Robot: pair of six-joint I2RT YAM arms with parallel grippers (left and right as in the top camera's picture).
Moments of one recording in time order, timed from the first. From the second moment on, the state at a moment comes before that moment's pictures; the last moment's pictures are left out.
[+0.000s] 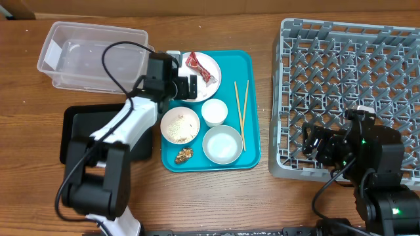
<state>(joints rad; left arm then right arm) -0.23 1.85 1.13 -0.12 0.08 -0.17 0.05 0.71 0.87 -0.85 -0.14 0.31</state>
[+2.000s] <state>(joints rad) 0.03 1.74 1.14 -0.01 -0.33 -0.16 0.05 0.71 0.87 -0.87 -0.13 0.31</state>
